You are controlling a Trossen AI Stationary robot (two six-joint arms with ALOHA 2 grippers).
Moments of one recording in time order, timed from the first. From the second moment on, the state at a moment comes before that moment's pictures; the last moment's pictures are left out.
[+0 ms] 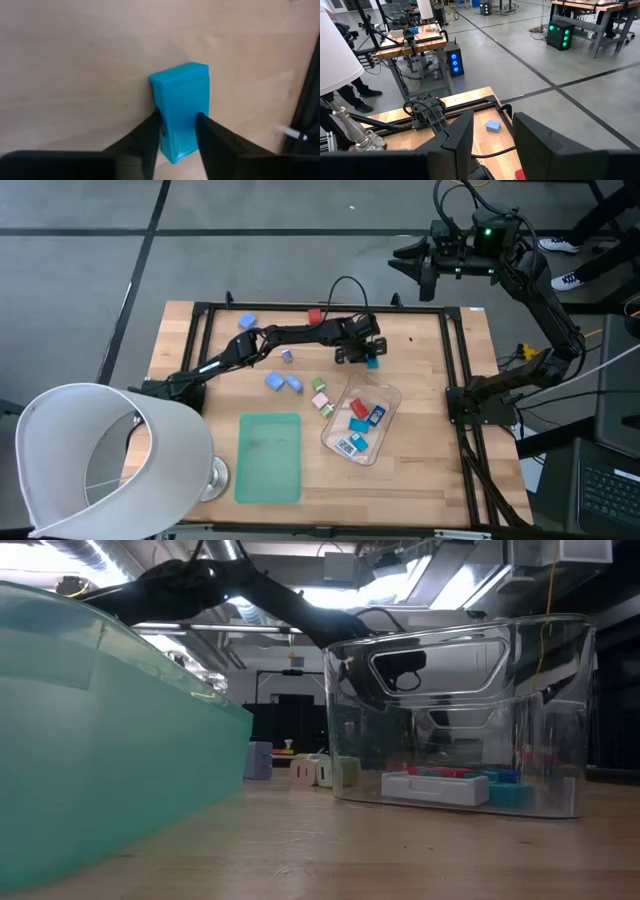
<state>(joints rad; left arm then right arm) 0.30 2.64 2.24 -0.61 0.20 -1.32 -0.64 1.35 1.92 -0.82 -0.40 0.00</state>
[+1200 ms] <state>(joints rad) 0.29 2.59 2.23 -0.20 0.21 -1.33 -0.64 1.35 1.92 -0.81 -0.40 -0.04</state>
